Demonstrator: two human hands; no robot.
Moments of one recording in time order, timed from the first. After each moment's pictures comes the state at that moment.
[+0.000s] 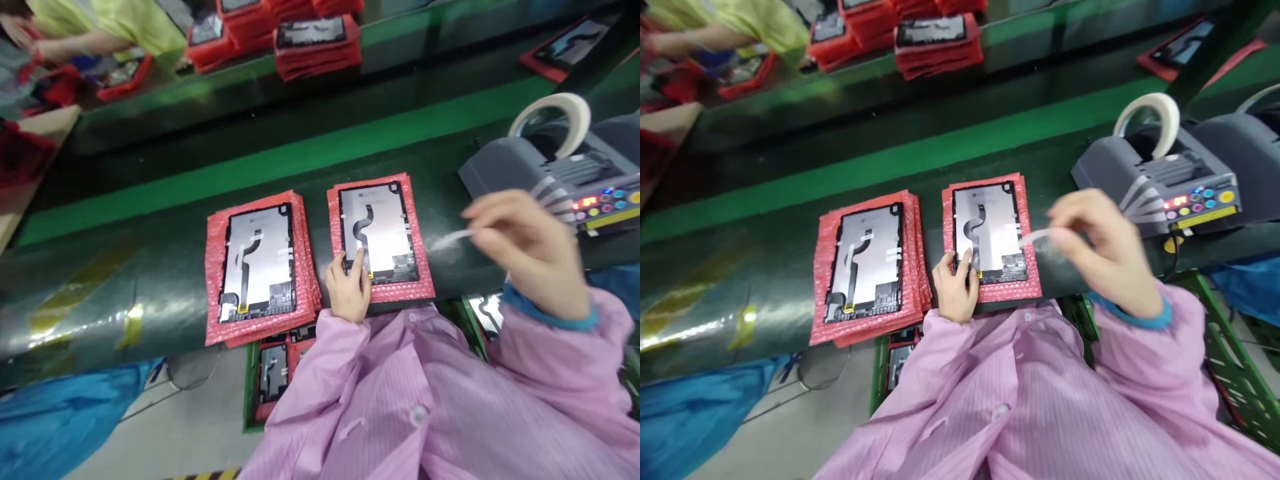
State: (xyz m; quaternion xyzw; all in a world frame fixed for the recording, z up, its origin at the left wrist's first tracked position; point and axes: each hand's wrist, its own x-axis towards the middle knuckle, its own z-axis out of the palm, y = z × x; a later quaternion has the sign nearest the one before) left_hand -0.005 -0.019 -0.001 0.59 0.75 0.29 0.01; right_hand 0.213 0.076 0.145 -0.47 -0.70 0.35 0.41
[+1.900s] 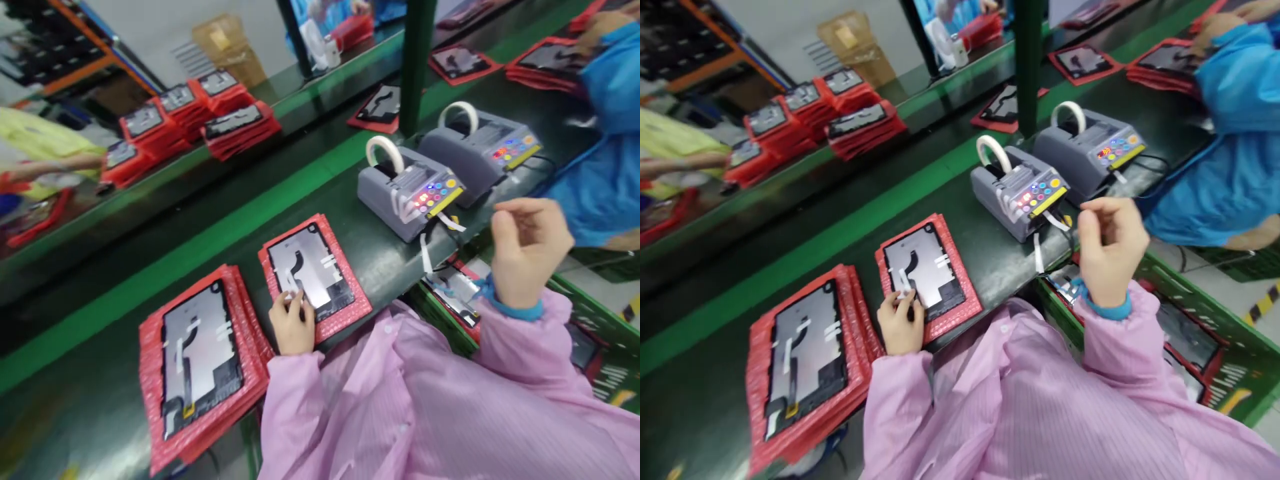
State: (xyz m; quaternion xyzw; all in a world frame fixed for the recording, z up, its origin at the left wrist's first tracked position) left_hand -0.027 0.010 -0.010 0.71 0.63 0.29 -0.14; right_hand 0.348 0.036 0.117 -0.59 -0.51 -0.02 0.63
